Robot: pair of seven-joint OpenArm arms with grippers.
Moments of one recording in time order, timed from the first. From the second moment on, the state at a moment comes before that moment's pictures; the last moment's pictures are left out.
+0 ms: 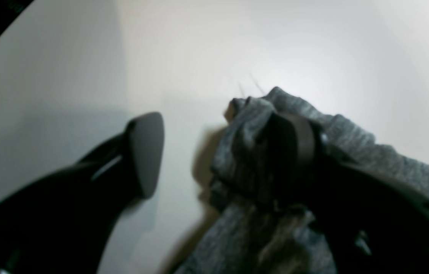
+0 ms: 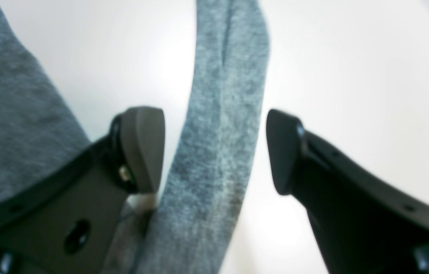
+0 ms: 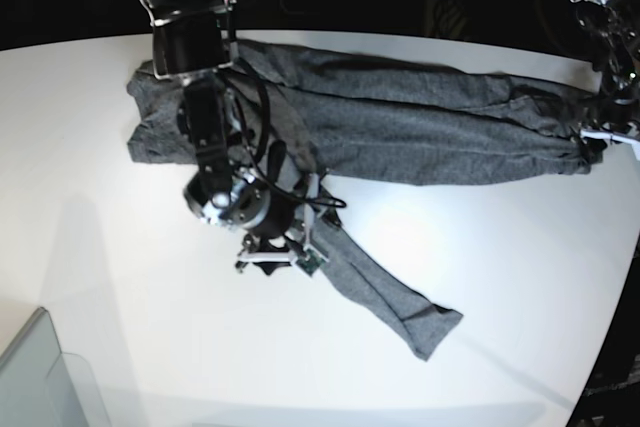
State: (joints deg) left arm 5.3 -20.7 -33.9 63.1 -26.0 -14.5 19.6; right arm 14.8 -5.7 -5.1 73.1 -18.0 40.1 -27.1
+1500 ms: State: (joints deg) left arm 4.9 -20.9 -33.9 62.9 -25.7 -14.5 20.1; right arm 7.5 -8.6 -7.6 76.6 -18.2 34.4 -11.8
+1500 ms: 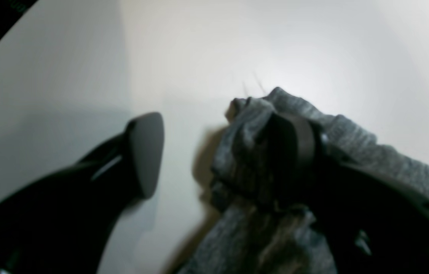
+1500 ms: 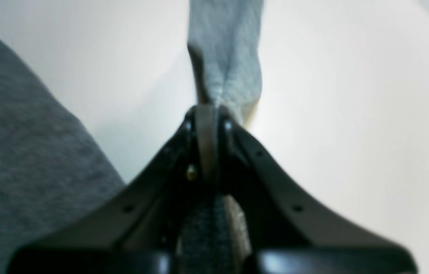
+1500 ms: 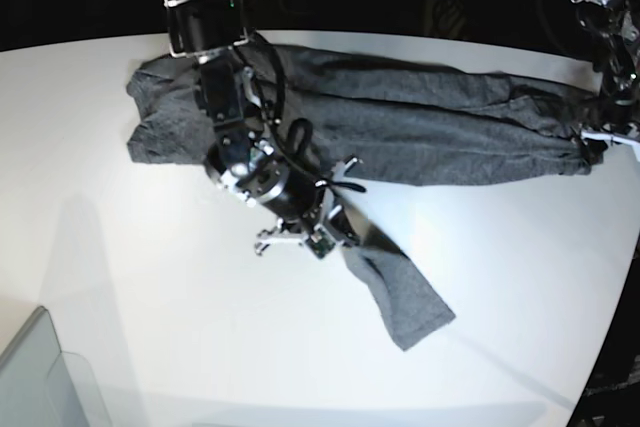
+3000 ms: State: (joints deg) left arm 6.5 -20.6 -34.0 78.2 -25.7 -14.3 22.5; right arm -15.3 -6.9 -23.4 103.2 -18.4 34.7 -16.0
